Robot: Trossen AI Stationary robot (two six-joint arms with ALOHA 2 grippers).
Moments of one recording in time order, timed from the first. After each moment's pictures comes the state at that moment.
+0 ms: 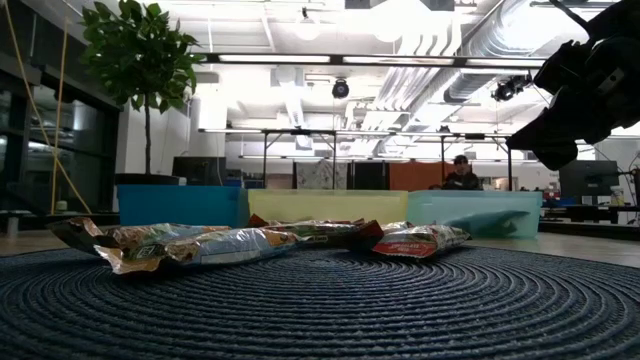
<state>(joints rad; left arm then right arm) -0.30 1.54 2.31 -1.56 -0.75 -1.00 0.01 0.27 0.08 -0.15 0.05 0.36</state>
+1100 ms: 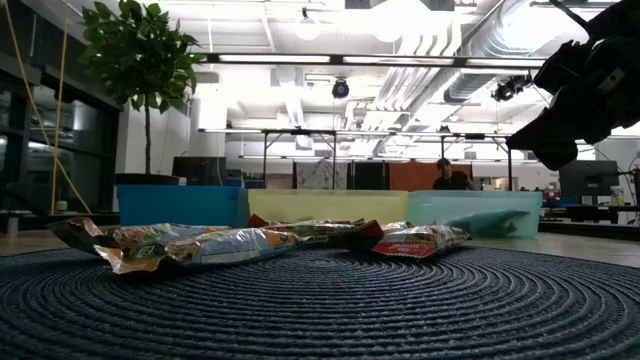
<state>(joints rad) -0.38 1.56 1.78 -1.51 -0.32 -1.48 0.01 0.27 0.08 -0.15 0.05 0.36</state>
